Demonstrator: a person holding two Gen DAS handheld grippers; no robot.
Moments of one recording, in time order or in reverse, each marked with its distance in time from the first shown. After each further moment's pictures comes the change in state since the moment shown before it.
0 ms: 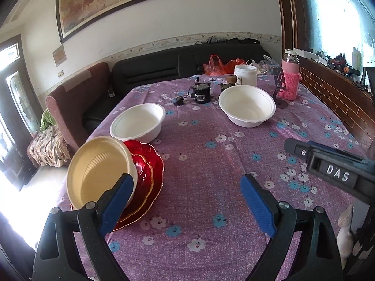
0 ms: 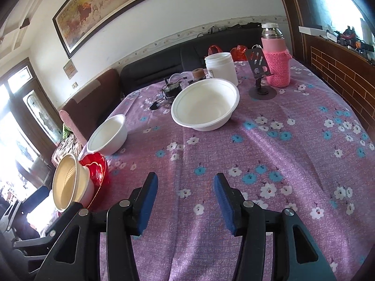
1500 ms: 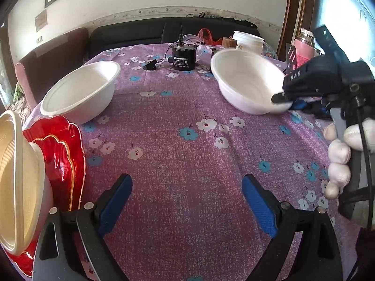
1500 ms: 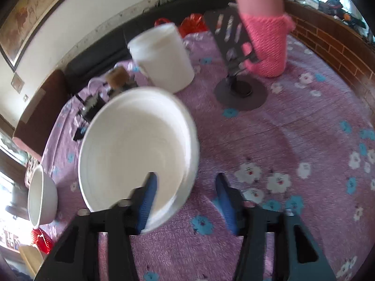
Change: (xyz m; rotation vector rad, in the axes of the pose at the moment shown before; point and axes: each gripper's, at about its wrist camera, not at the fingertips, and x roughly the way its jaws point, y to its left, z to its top) left arm 0.142 -0.017 0.002 -0.107 0.145 -0.170; right arm 0.174 -0.076 0.108 0.215 0.220 -0.188
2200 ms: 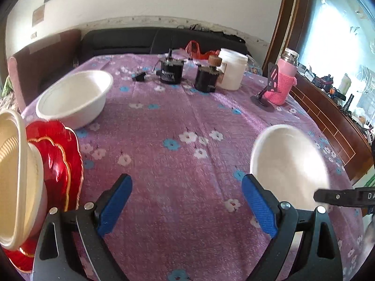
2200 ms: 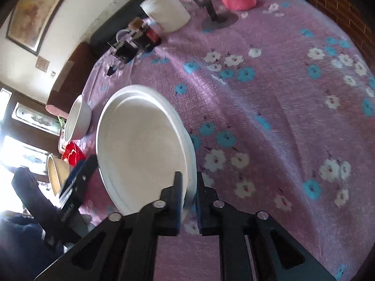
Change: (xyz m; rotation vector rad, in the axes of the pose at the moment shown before) left arm -0.023 -0.001 0.001 -0.046 -0.053 -0.127; right arm -0.103 -0.076 -0.114 -0.012 0.164 0.199
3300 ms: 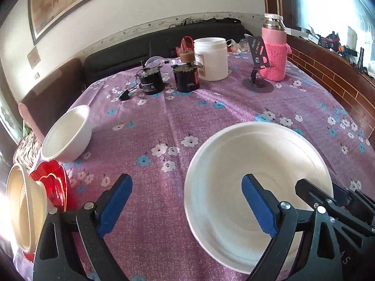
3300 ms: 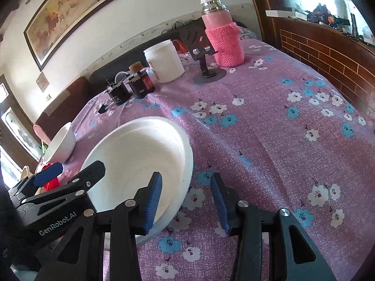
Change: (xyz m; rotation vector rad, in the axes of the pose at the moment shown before) left arm 0.022 -0.096 0.009 0.239 0.022 0.226; right arm 0.007 0.005 -0.022 -0.103 -0.352 -0.132
